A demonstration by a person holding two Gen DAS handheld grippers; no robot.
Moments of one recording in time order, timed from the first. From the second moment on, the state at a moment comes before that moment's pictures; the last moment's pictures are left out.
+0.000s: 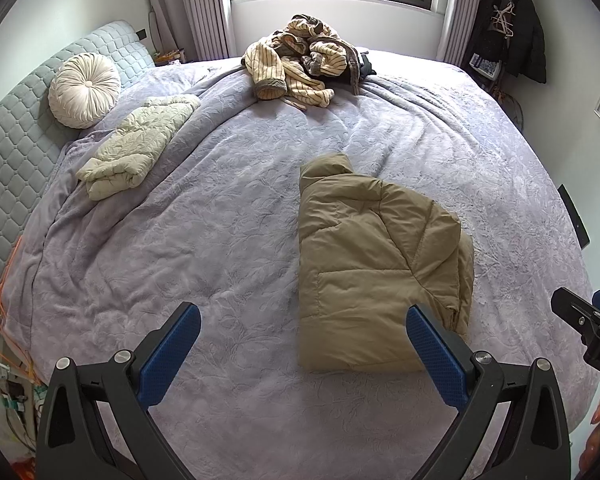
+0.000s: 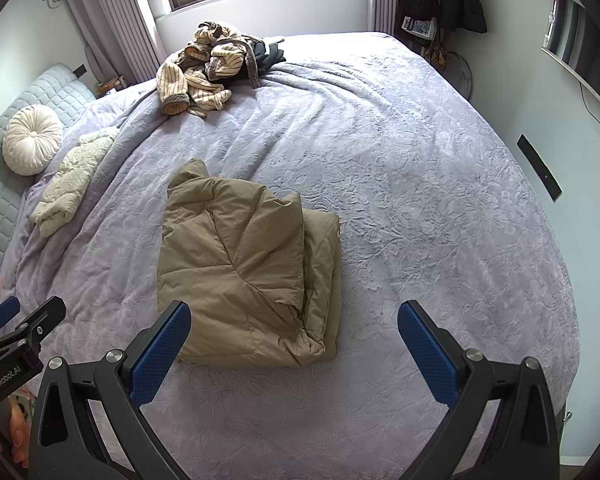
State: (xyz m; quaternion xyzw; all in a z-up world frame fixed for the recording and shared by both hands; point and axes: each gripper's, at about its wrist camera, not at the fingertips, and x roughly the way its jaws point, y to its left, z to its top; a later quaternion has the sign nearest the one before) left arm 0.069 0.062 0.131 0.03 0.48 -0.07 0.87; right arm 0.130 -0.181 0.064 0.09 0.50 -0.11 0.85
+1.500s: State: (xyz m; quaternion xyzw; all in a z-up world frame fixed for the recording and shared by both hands) left arm 0.060 0.064 0.129 0.03 0.48 -0.08 0.87; right arm 0.127 -0.178 0.065 0.09 0.50 -0.11 0.85
